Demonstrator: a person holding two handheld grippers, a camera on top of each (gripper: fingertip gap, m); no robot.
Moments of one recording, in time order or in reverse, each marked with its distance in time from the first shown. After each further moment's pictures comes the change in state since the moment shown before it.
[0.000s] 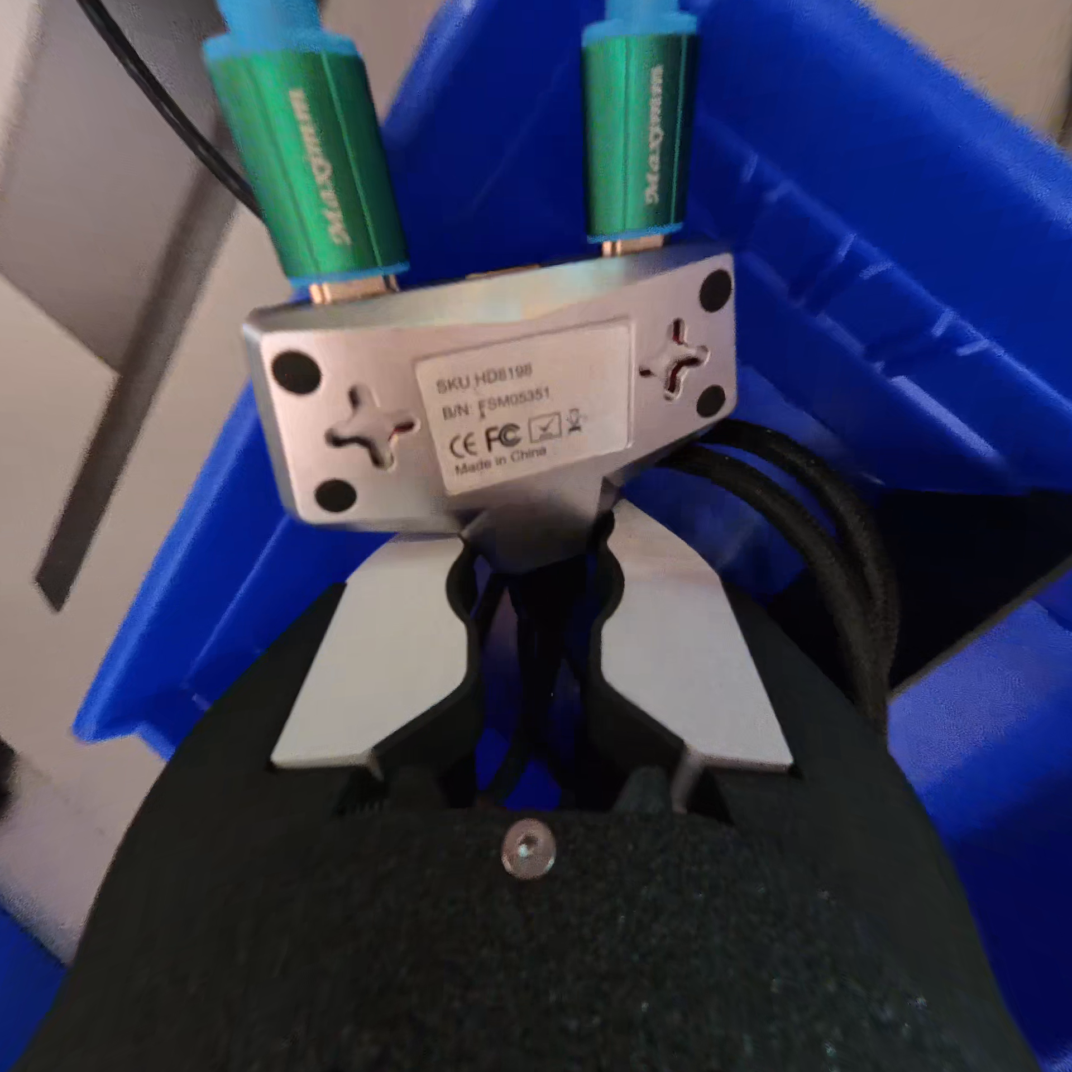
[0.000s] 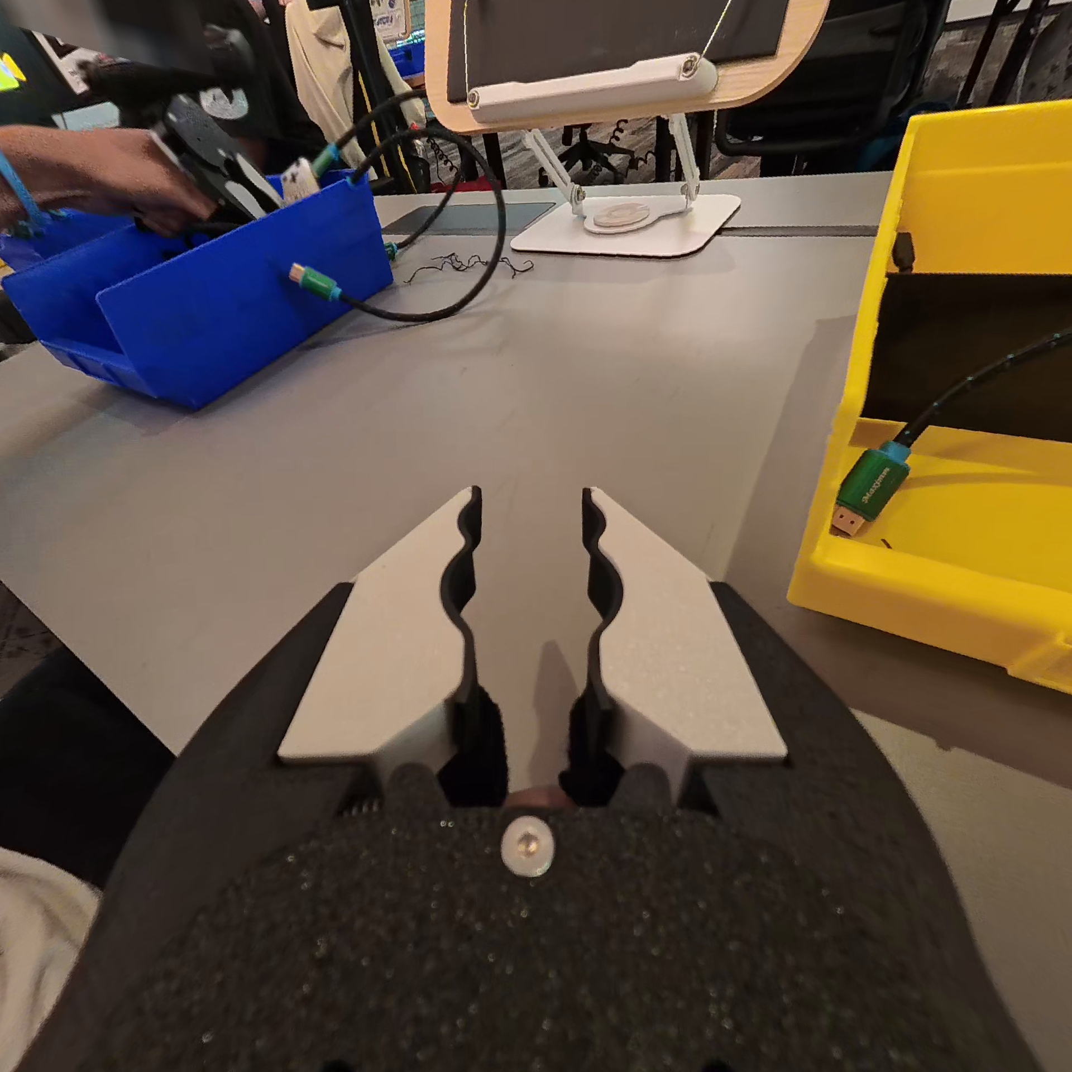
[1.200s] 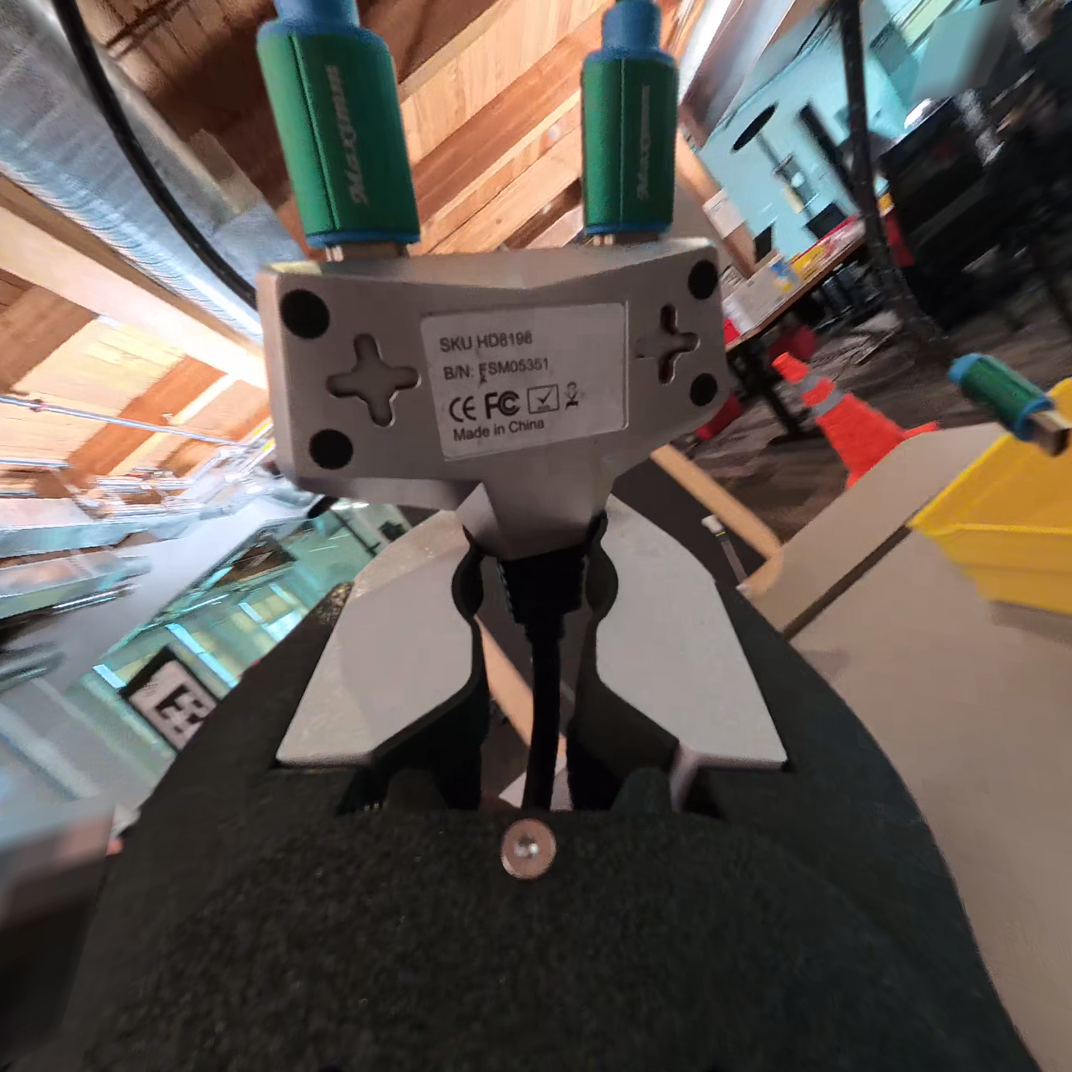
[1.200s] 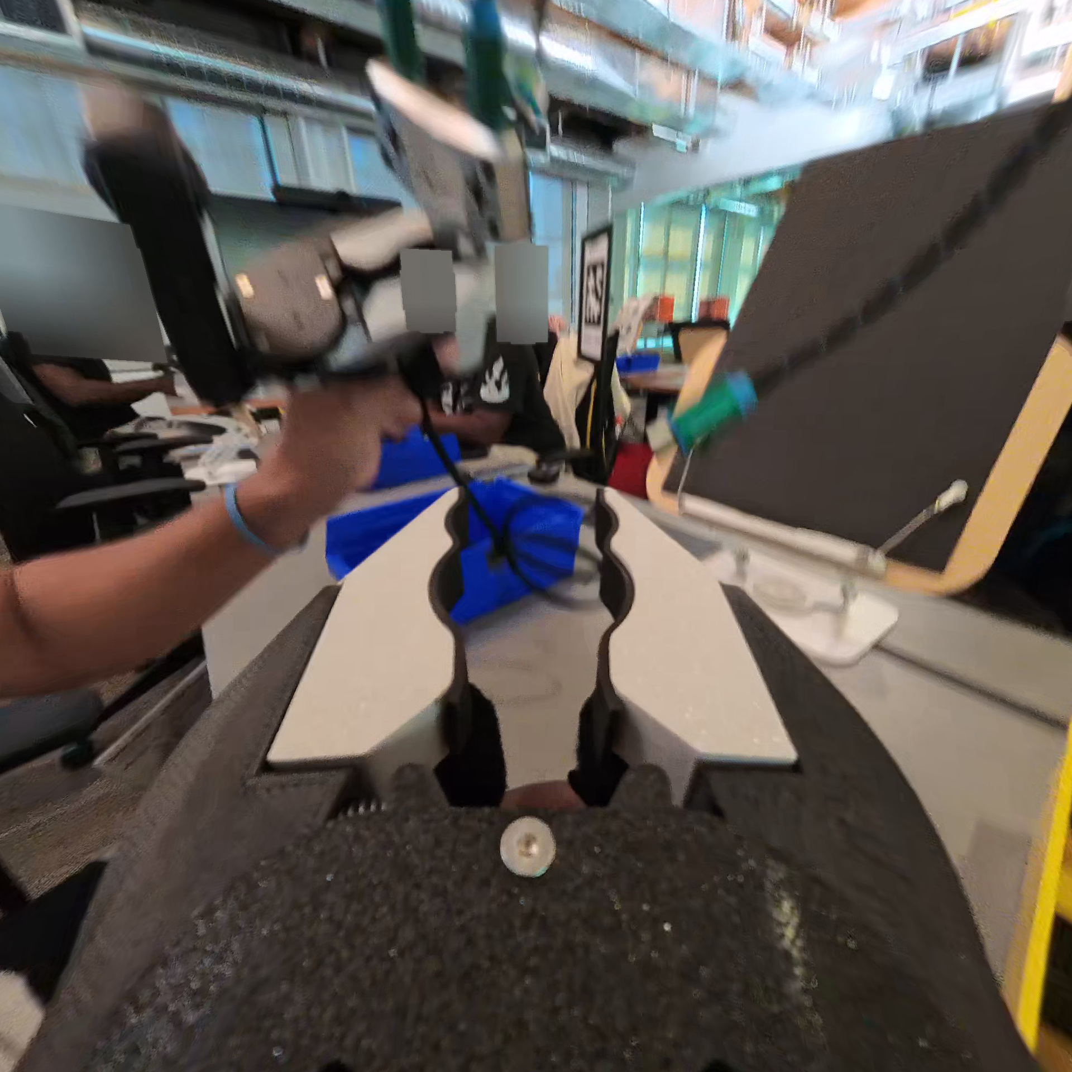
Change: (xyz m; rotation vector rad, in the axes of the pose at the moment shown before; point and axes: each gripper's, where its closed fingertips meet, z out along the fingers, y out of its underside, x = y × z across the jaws) left arm 0.222 -0.239 -0.315 1.164 -0.842 0.170; right arm -0.105 -0.192 -0.014 0.407 -0.369 -0.174
